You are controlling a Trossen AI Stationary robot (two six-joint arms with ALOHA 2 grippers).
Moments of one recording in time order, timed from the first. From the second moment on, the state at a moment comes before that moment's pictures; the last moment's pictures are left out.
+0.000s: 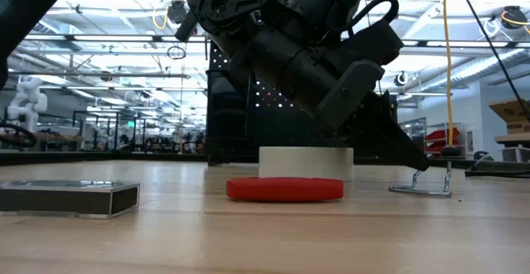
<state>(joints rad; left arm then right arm) -0.15 2.29 1.50 0.17 0.13 0.14 0.47 1.19 1.04 -0.60 0.76 0.44</state>
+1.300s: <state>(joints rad) -0.18 1.95 1.49 -0.19 -0.12 0.29 0.47 1.06 1.04 -0.60 0.73 0.47</state>
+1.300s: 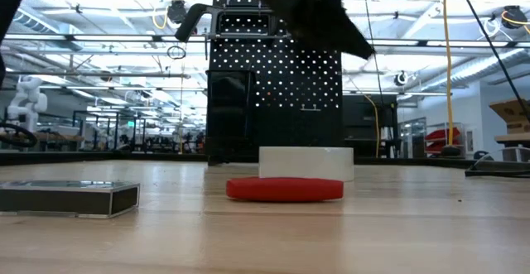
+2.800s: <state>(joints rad) -0.22 1.70 1.45 -0.22 -0.55 0.42 0.43 1.27 0.81 0.13 0.86 0.19</state>
